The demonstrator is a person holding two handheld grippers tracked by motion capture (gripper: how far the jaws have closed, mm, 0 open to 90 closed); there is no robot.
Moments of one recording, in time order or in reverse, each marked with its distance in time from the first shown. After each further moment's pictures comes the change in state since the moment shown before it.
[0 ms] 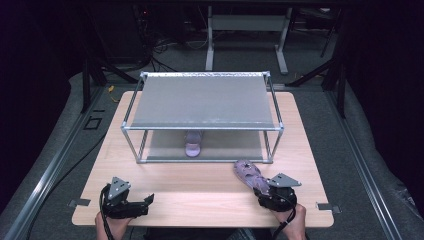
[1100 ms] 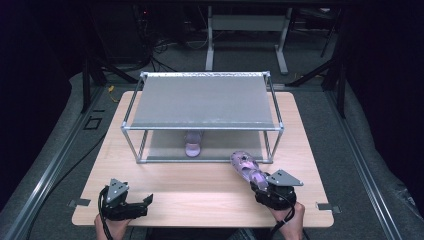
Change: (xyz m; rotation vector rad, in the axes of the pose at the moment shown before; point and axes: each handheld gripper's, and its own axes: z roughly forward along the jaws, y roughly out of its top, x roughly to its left) left arm -0.001 -0.005 0.000 -0.027 0.013 0.001; right arm 0.017 0.029 -0.024 -0.084 -0.034 -0.003
